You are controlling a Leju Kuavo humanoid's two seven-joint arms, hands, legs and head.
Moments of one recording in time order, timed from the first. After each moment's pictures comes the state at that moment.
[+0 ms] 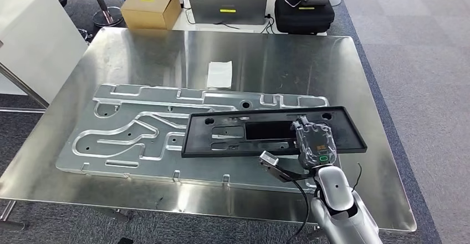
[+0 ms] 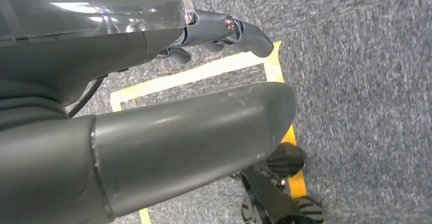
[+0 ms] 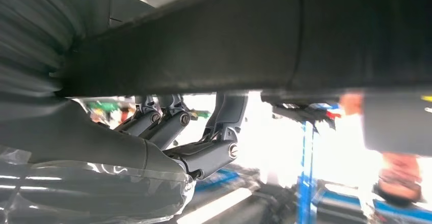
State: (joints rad) left arm -0.09 -0.07 1.18 -0.22 -1.29 -0.02 -0.29; right arm -0.30 -0.02 0.34 -1.40 1.45 -0.39 0.15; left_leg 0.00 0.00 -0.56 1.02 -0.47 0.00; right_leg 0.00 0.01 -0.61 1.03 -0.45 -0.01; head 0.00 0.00
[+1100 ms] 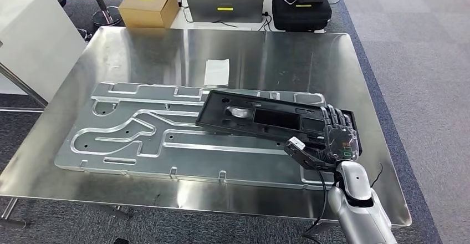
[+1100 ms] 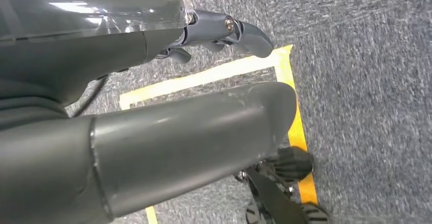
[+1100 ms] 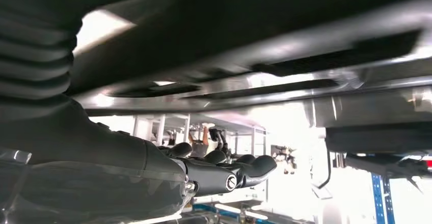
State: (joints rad) left arm -0.09 -0.04 1.18 -0.22 -1.28 -0.03 -0.27; right arm -0.36 -0.04 0.18 -1.20 1.32 -0.40 0.12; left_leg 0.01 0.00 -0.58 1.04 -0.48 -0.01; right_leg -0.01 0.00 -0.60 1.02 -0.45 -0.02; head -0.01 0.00
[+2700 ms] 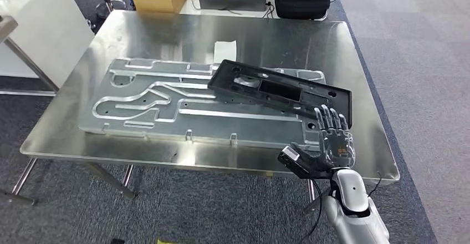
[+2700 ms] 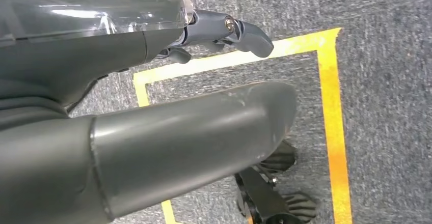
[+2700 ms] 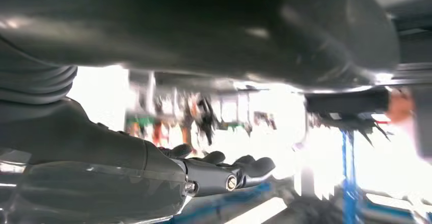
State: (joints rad) left arm -0.09 -0.04 1.22 -0.22 -1.25 -0.08 -0.27; right arm -0.28 -0.04 0.18 -1.29 1.39 -0.48 0.08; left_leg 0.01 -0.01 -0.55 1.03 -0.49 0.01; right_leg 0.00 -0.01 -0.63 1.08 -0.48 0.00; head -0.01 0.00
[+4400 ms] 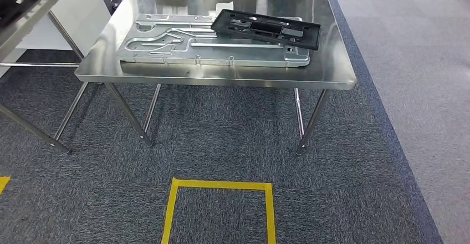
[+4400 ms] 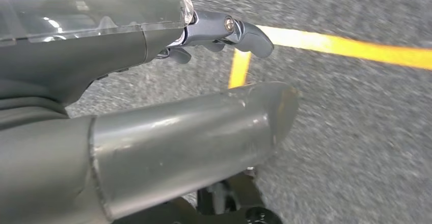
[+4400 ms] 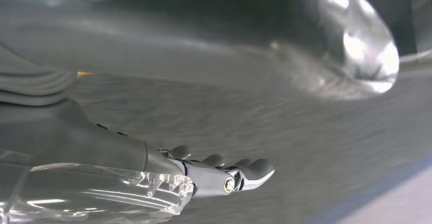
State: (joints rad) left arm -0.07 -0.14 1.42 -0.22 -1.06 0.01 -0.30; right arm 0.18 0.33 -0.88 -0.98 0.40 0.09 -0.67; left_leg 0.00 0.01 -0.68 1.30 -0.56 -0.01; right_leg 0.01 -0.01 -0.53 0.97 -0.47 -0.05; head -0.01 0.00
